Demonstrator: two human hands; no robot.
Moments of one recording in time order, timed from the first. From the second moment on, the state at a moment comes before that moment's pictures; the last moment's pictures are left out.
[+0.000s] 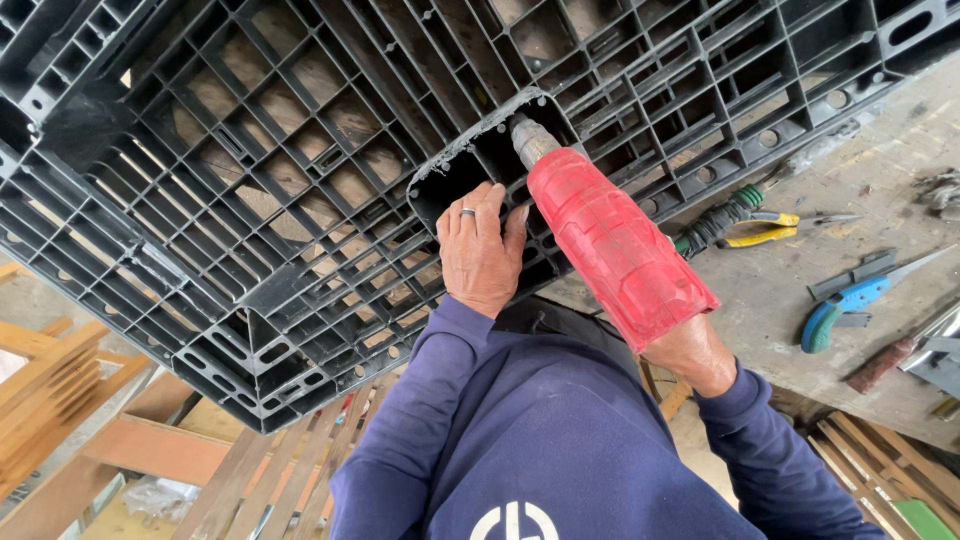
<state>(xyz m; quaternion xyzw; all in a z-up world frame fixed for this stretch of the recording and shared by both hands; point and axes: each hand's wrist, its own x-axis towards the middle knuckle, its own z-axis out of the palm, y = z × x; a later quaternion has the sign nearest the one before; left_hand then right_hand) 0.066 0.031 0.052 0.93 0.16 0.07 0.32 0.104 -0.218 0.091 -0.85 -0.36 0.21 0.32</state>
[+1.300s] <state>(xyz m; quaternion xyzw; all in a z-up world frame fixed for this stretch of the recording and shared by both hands) 0.068 0.031 0.053 0.93 0.16 0.07 0.32 0.090 -0.237 0.085 -0.81 -0.24 0.27 0.46</state>
